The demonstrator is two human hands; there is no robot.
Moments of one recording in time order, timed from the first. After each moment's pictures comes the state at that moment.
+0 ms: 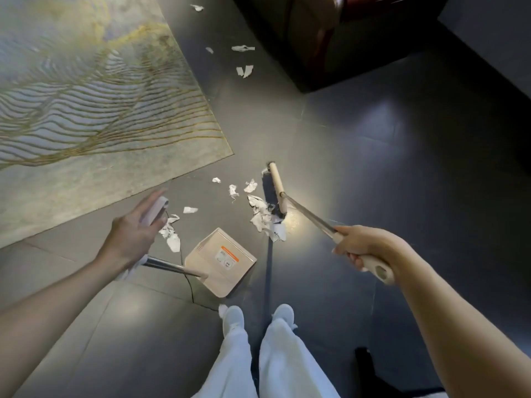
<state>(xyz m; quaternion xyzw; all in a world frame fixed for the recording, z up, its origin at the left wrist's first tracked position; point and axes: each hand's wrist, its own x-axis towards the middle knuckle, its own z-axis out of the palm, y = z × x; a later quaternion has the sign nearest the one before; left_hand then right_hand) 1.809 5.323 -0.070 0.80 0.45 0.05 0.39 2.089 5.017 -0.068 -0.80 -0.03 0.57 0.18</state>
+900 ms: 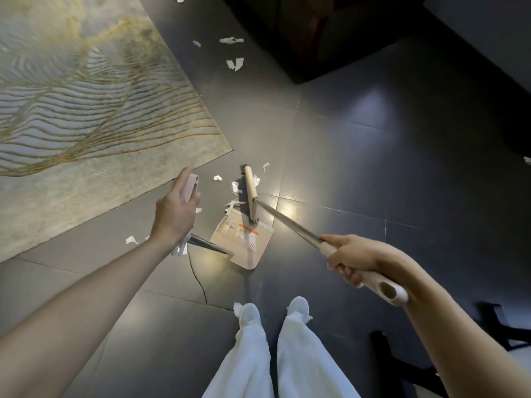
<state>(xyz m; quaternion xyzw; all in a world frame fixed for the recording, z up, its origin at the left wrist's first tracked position) 1.845 5.365 -0.113 0.79 0.43 0.09 0.42 1.998 5.070 -0.042 -0.75 -0.01 0.62 0.24</state>
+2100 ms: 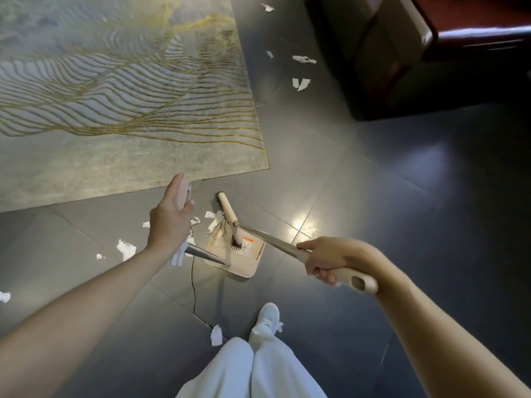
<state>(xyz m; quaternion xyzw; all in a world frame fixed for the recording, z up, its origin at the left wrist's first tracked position) 1.878 5.411 -0.115 0.68 0.58 0.18 0.40 2.108 5.225 -0.054 -0.71 -0.24 0.66 -0.01</state>
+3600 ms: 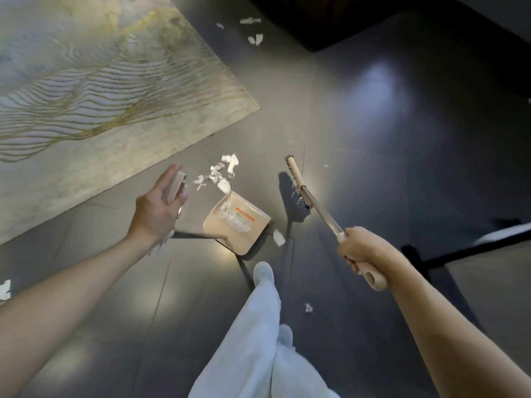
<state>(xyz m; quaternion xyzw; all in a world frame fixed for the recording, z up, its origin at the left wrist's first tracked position) 1.415 5.318 -0.072 0.82 0.37 0.11 0.43 1.585 4.994 -0.068 -0.88 -0.01 0.46 0.13</state>
